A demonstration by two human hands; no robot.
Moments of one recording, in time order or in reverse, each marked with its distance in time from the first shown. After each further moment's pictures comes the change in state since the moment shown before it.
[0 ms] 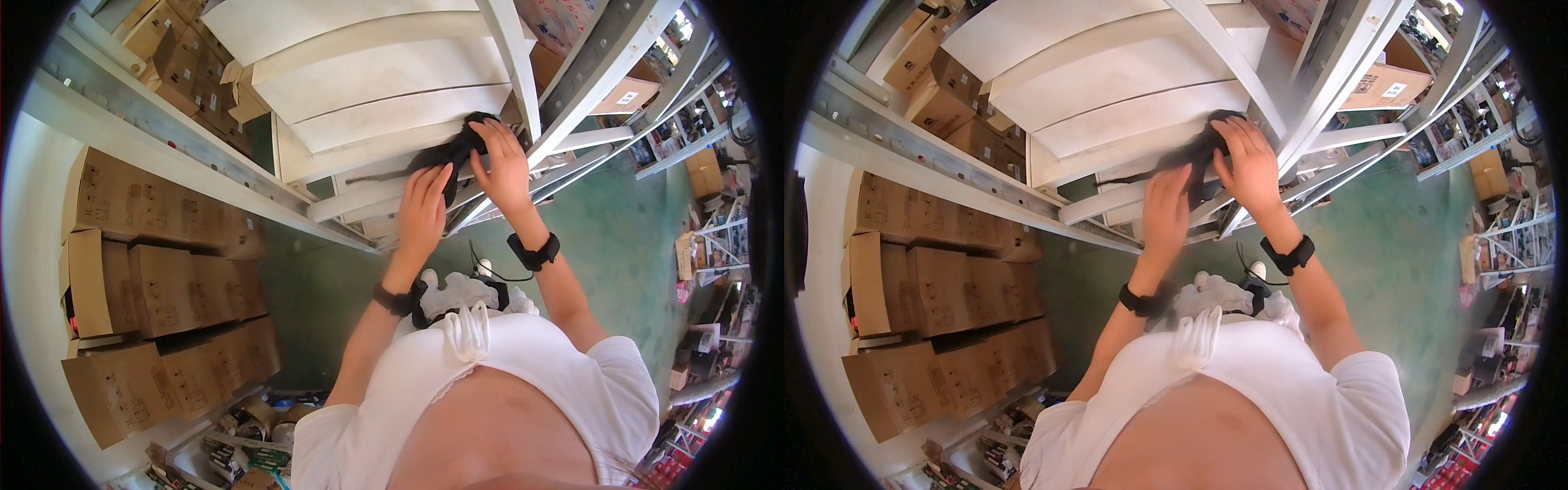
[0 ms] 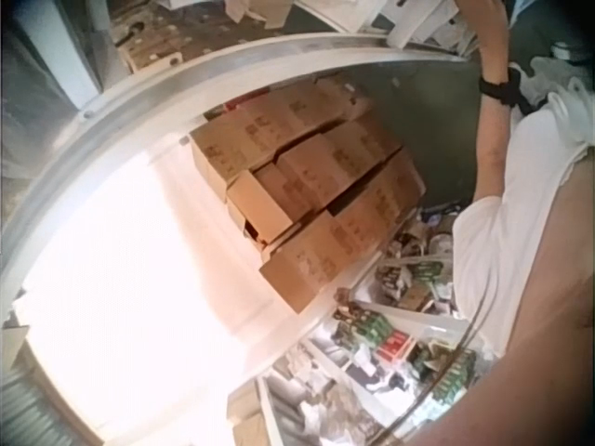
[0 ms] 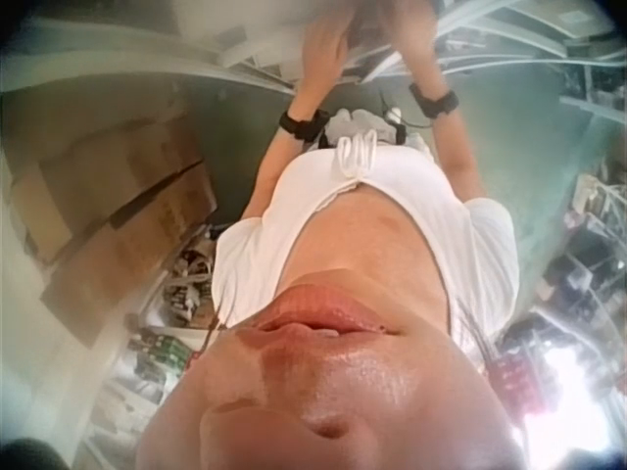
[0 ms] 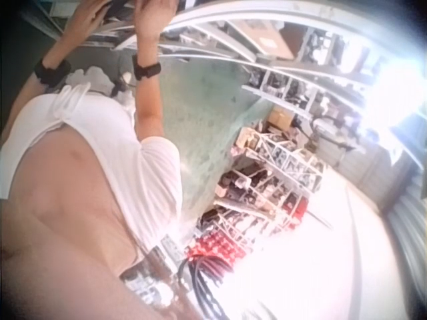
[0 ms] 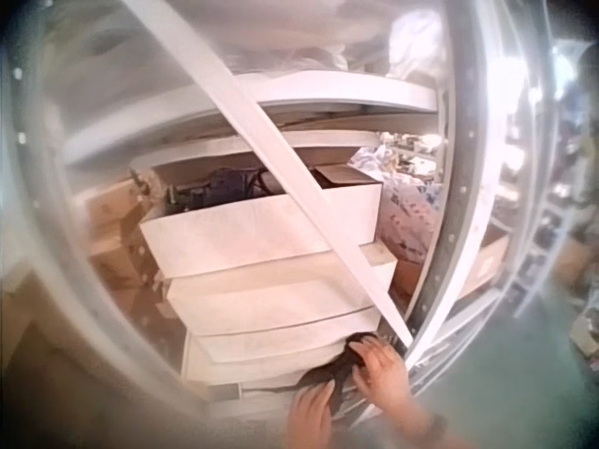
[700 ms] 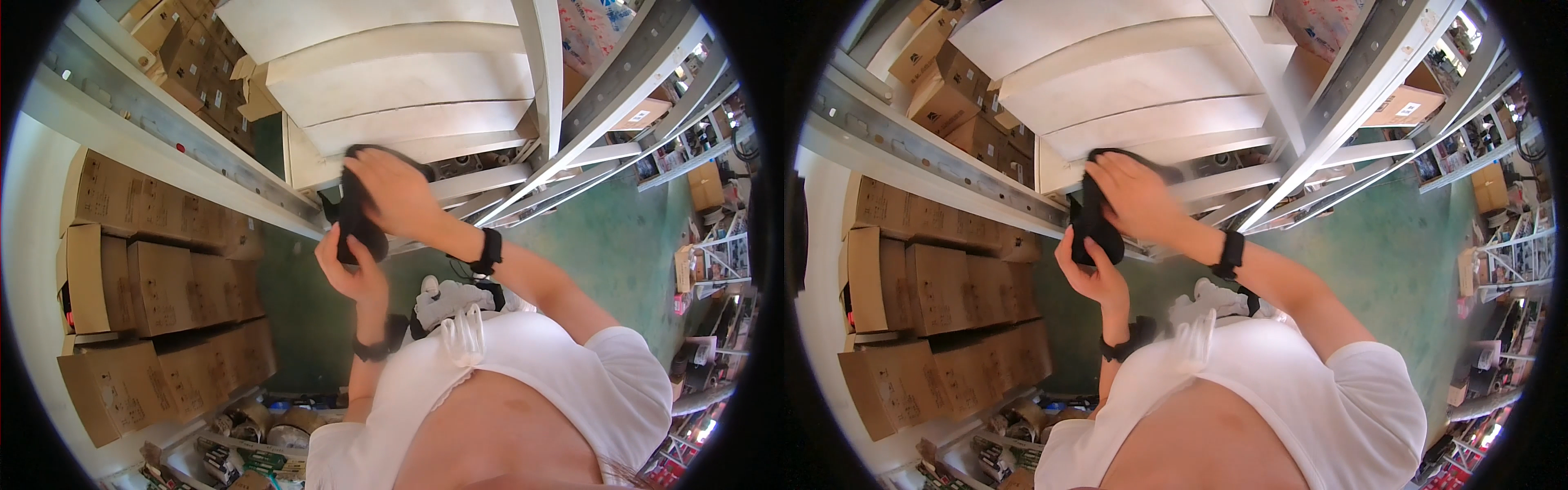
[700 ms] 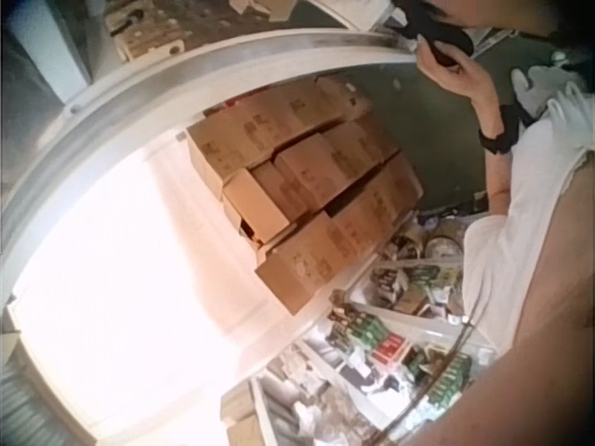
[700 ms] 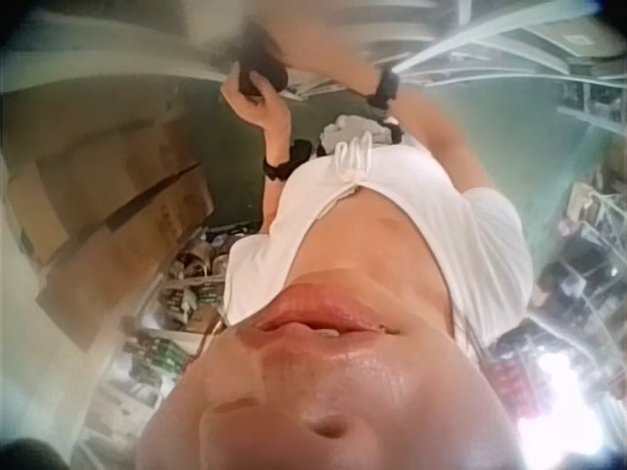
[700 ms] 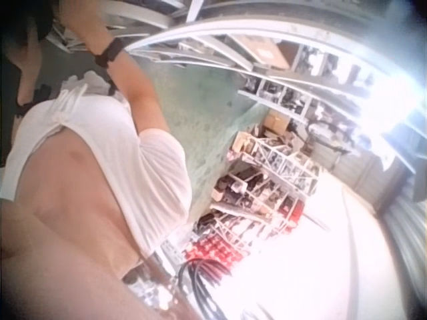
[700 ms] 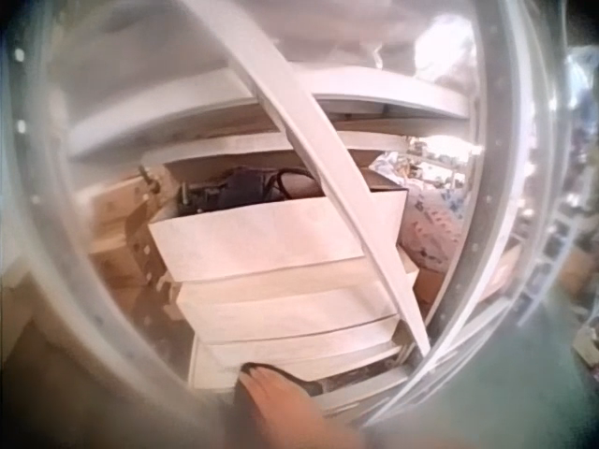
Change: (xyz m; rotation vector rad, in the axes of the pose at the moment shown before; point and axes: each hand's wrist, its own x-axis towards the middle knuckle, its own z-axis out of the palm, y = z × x) left_hand -0.033 0.004 -0.080 0.160 0.574 -0.336; right_hand 0.028 -0.111 0.065 0.403 -0.149 -0.229
